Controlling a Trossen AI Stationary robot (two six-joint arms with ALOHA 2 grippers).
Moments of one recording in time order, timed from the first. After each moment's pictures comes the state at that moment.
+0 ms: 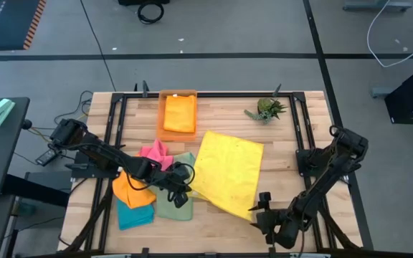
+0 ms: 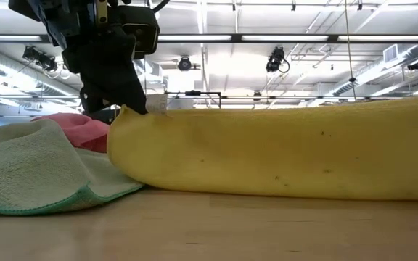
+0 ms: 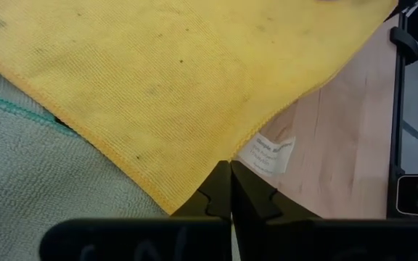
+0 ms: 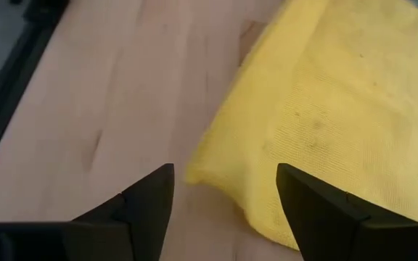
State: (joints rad) left arm -0.38 1.55 0.83 -0.08 -0.16 -0.83; right arm 0.95 1.73 0.88 -0.25 0.66 0.66
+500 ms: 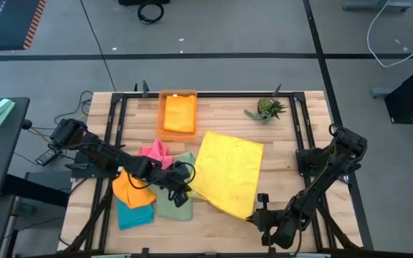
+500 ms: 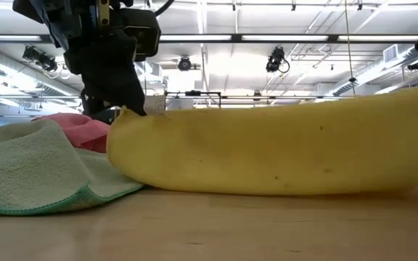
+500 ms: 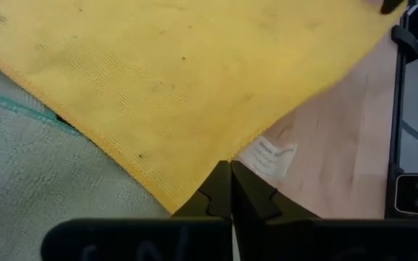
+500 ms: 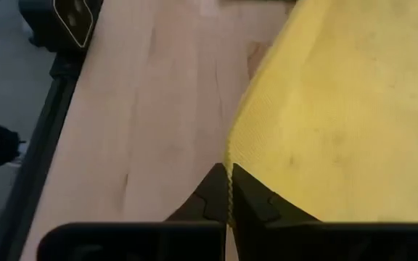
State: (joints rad) left arm -0.36 1.55 0.83 -0.08 -0.13 -0.82; right arm 0.93 1.73 0.90 -0.19 0.63 0.74
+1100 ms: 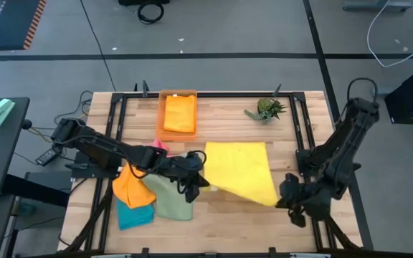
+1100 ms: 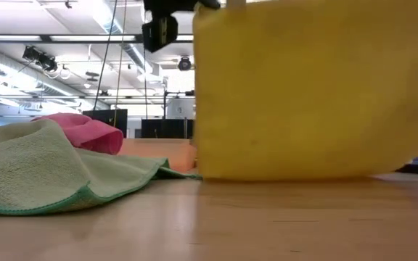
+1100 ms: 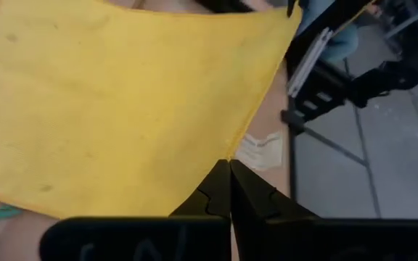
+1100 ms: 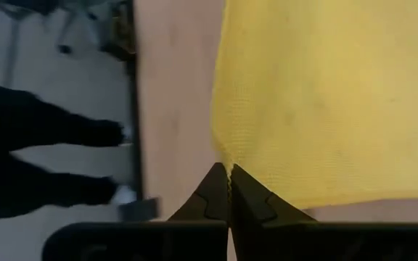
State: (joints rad) left arm -0.31 1.55 1.12 -0.12 -0.06 -0.68; right arm 1.00 1.17 0.91 -0.73 0.38 1.15
